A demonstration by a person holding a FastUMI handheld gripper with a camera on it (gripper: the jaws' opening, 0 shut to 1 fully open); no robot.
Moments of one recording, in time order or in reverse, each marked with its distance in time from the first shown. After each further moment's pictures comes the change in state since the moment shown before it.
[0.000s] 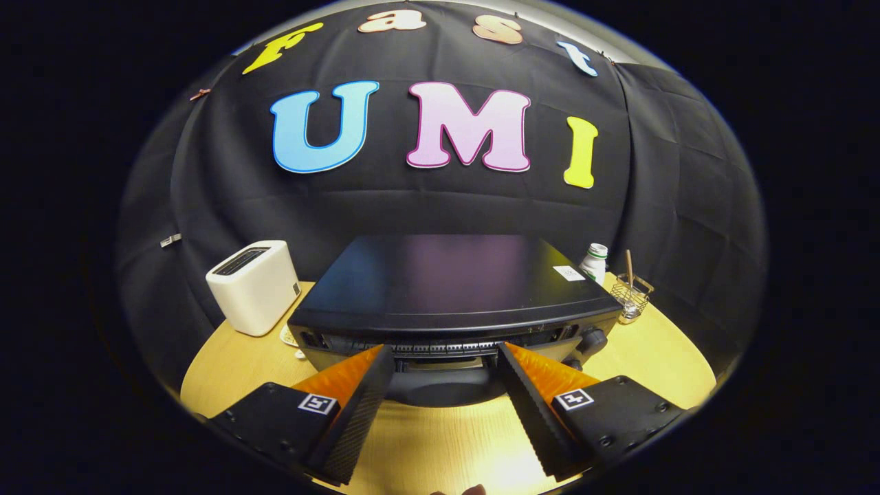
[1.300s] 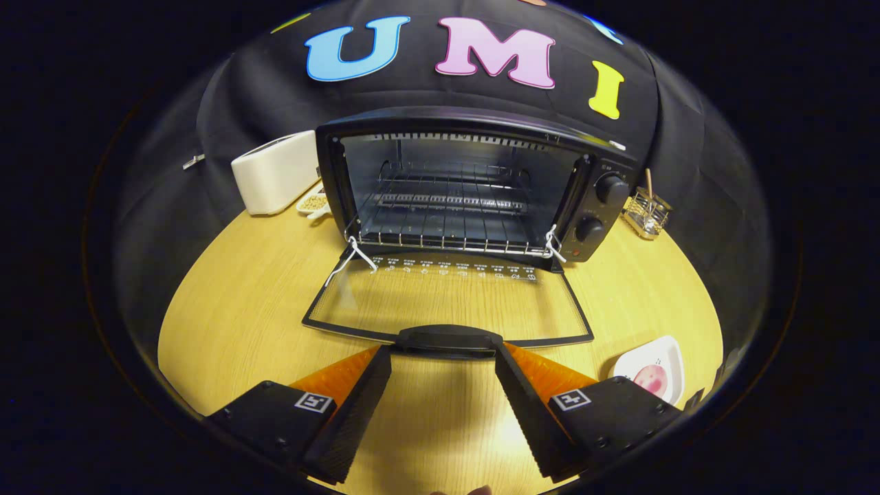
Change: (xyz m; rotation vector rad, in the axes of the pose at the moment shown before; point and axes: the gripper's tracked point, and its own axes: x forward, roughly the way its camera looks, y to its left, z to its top) arm -0.066 -0.002 -0.175 -0.082 0.372 0.096
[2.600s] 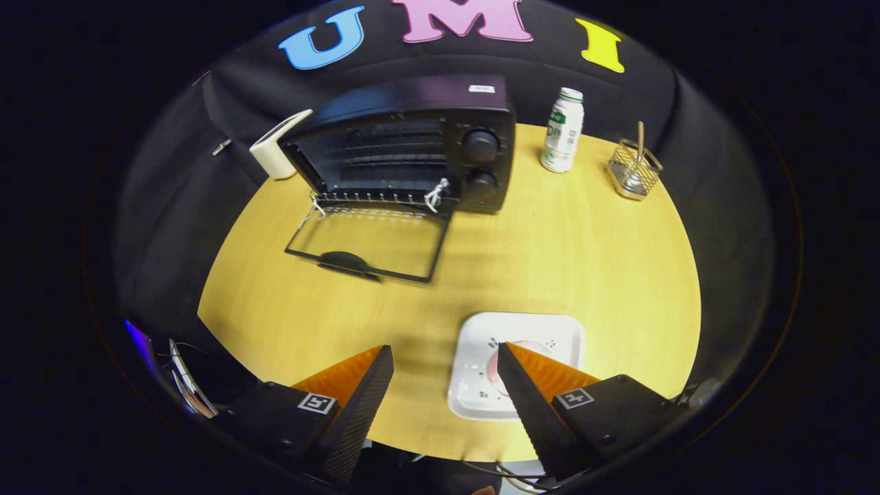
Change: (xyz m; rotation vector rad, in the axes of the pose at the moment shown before) arm -0.086 -0.205 -0.015 -0.034 0.337 0.205
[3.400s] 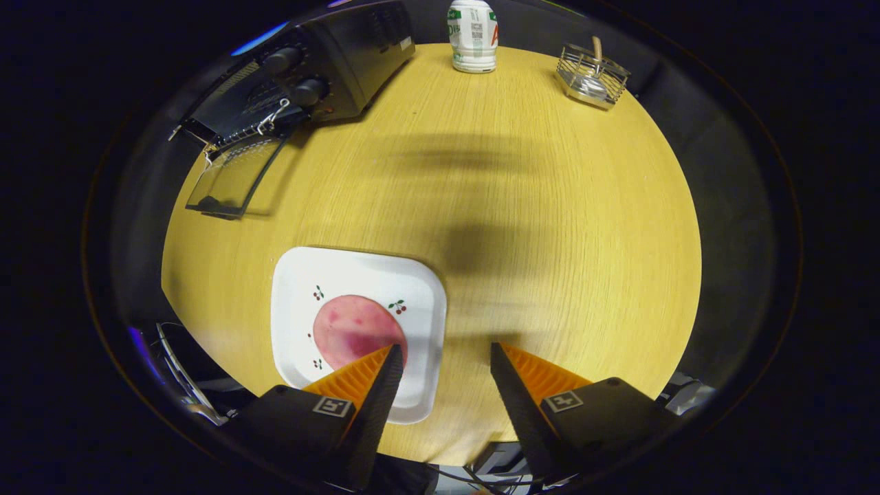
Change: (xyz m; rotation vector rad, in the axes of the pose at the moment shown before) arm 0.061 -0.149 -0.070 0.031 0.318 -0.049
